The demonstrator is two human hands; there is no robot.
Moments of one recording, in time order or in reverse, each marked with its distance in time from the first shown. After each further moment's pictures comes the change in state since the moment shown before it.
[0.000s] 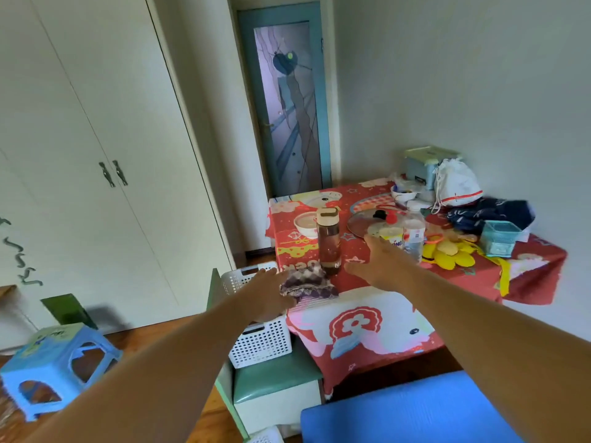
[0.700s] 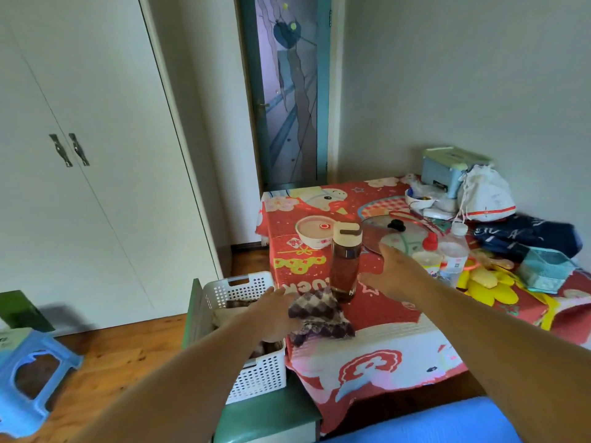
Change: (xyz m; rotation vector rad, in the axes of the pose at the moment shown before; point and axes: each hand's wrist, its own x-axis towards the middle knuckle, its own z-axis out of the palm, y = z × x) left_hand 0.154 -0.068 0.033 -0.031 -0.180 0.047; right_hand 0.170 0.010 0.050 -0.044 -0.045 0.108
